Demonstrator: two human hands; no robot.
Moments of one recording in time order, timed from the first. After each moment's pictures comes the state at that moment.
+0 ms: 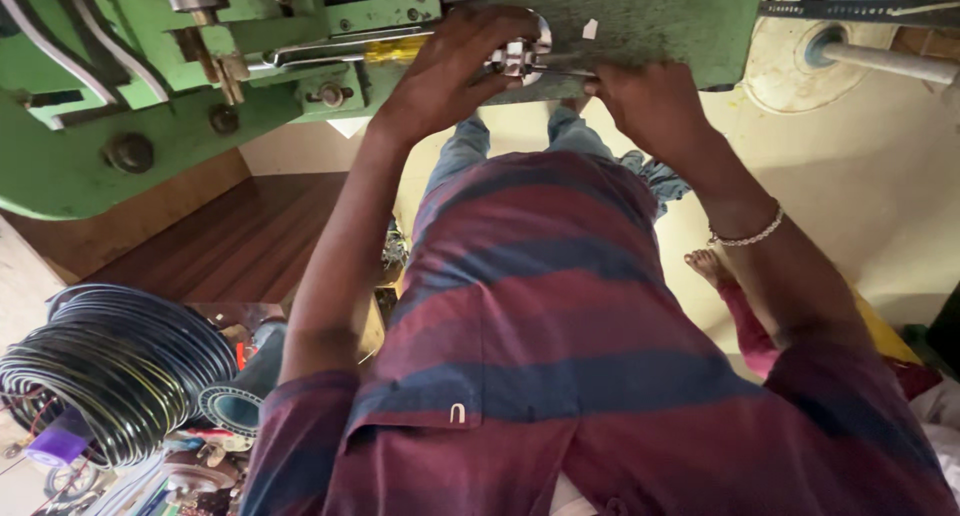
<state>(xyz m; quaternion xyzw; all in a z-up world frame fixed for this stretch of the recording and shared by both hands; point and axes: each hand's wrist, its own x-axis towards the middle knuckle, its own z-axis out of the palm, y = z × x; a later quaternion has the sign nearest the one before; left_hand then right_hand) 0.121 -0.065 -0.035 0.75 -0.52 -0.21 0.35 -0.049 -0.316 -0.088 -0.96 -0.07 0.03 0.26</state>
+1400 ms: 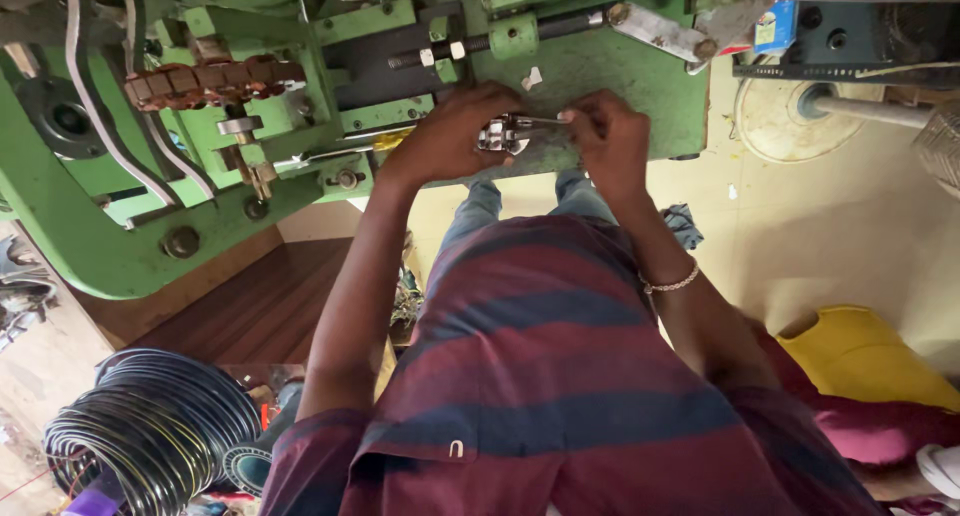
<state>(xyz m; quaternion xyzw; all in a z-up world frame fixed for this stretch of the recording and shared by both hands) 0.145 -0.110 -0.018 0.76 -0.49 -0.33 0.28 -0.019 -0.291 -0.096 -0.72 0.26 -0.10 0.64</state>
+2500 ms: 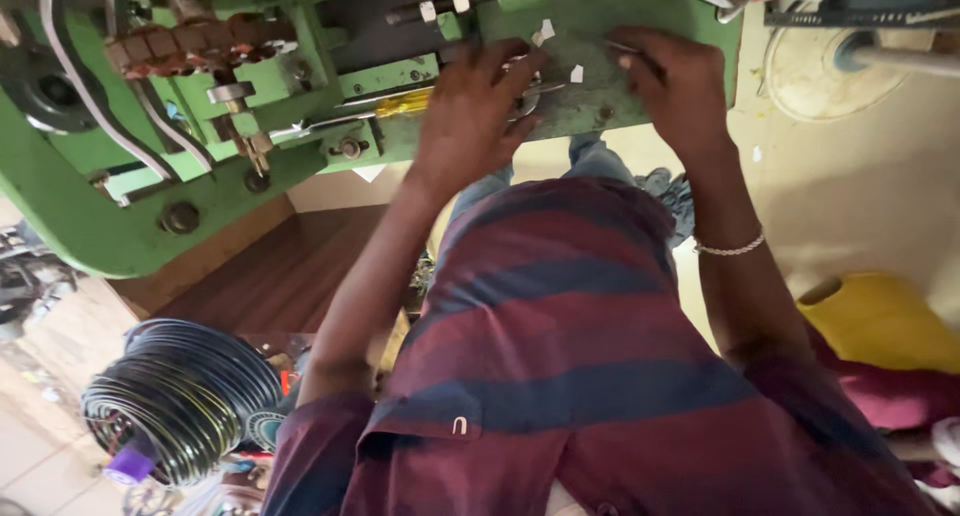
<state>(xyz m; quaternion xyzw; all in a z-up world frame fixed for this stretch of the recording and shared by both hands) 0.105 -0.110 -0.002 0.84 -0.49 -0.12 0.21 -0.025 -0.345 -0.074 -0.86 0.10 -0.09 0.49</state>
